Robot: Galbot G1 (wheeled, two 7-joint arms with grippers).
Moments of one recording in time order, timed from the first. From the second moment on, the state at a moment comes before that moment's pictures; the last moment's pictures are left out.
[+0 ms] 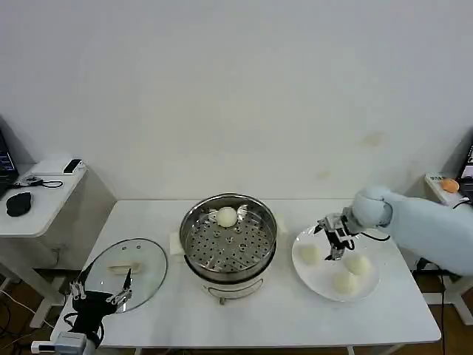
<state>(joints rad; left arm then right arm) 1.77 -1.28 -0.77 -2.24 -0.03 0.19 -0.03 0.19 0.70 -1.13 1.35 0.08 -0.19 -0.90</state>
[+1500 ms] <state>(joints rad) 1.78 -1.29 -0.77 -2.24 -0.03 0.18 -0.03 0.10 0.79 -1.02 1.20 0.00 -0.22 -0.93</state>
